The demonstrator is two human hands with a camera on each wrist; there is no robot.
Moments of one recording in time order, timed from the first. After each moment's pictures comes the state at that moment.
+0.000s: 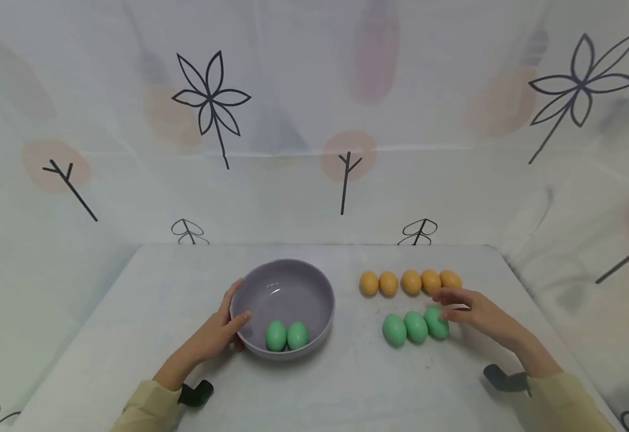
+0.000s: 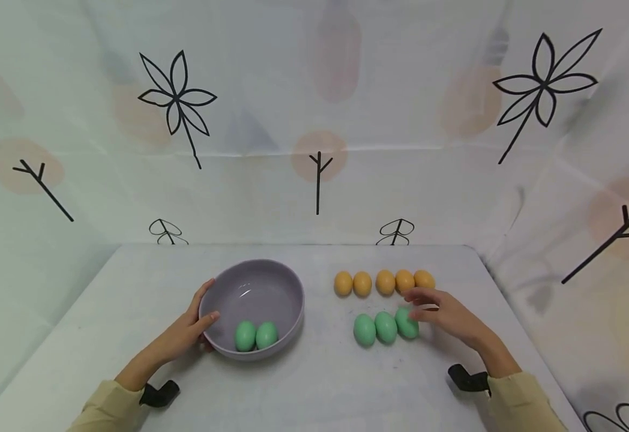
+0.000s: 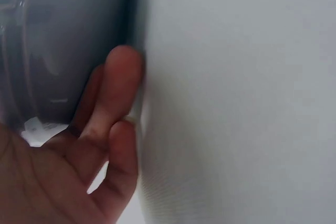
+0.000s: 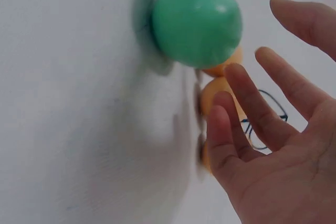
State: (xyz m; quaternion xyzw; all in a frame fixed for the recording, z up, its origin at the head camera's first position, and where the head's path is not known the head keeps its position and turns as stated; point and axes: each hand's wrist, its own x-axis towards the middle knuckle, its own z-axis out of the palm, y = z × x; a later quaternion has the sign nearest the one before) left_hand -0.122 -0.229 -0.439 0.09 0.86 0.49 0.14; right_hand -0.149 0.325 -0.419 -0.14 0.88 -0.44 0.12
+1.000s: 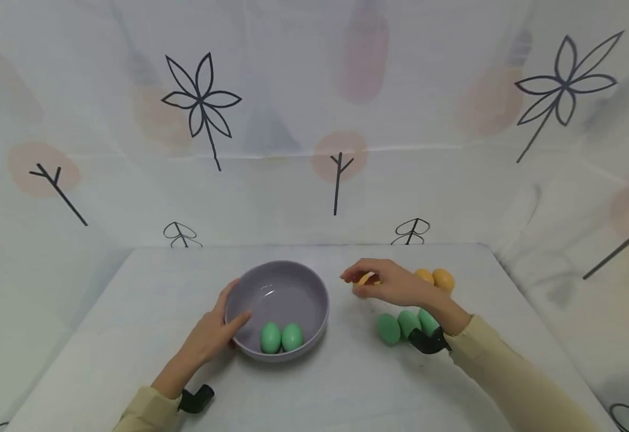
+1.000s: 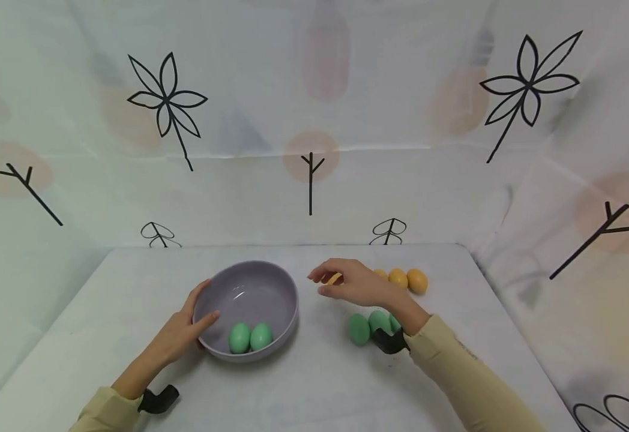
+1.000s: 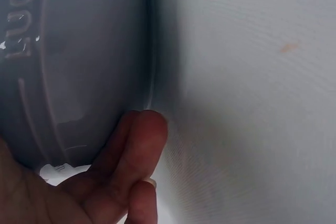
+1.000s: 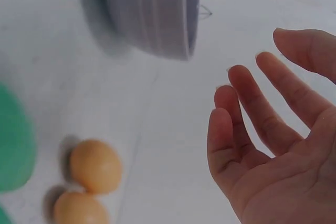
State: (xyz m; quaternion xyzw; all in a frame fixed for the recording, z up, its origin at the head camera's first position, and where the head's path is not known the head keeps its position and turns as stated) left_hand -0.119 -0.212 -0.428 0.03 0.92 0.38 0.05; right_hand -0.178 0.182 -0.347 -0.36 0.83 -0.41 0.12
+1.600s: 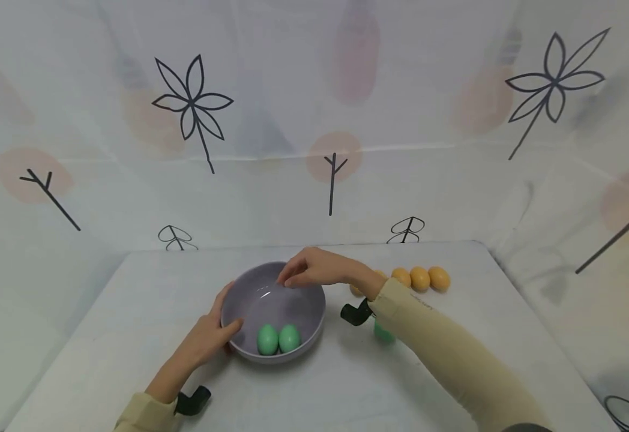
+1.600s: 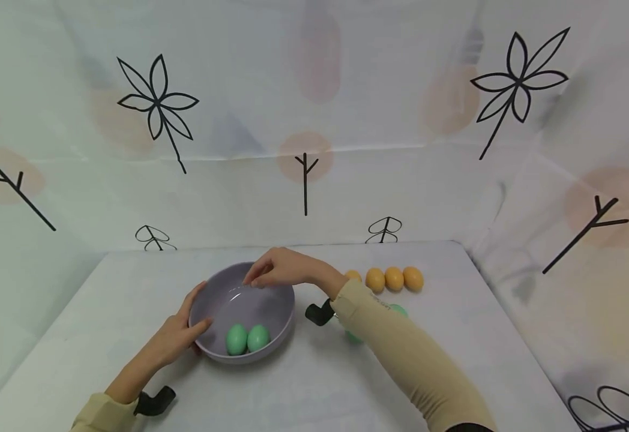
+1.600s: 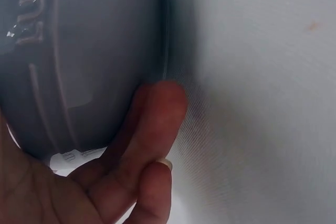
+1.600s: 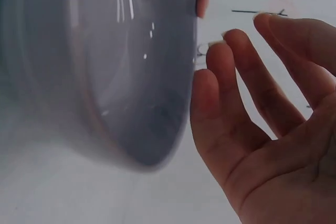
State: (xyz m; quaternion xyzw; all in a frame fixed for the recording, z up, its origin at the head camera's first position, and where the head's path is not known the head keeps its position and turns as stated) left_hand -0.119 -0.213 -0.423 0.04 0.91 0.39 0.10; right_hand -0.222 0.074 -0.336 -0.43 0.78 -0.39 0.24
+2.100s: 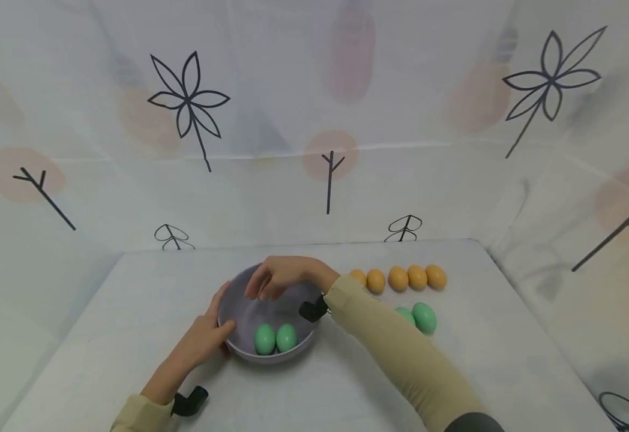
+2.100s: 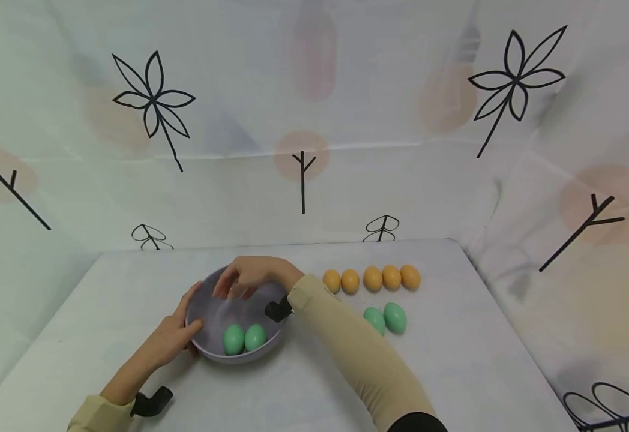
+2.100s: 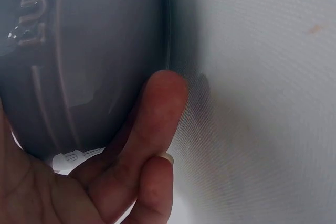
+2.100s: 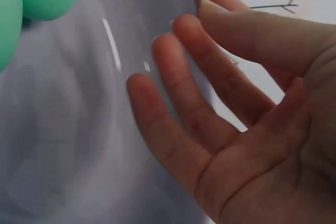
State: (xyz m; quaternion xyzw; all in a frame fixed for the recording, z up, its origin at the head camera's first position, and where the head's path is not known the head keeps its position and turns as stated) left_hand -0.118 -0.217 -0.423 0.05 0.89 0.43 0.12; right_hand -0.237 0.011 -0.355 -0.40 0.74 -0.39 0.38
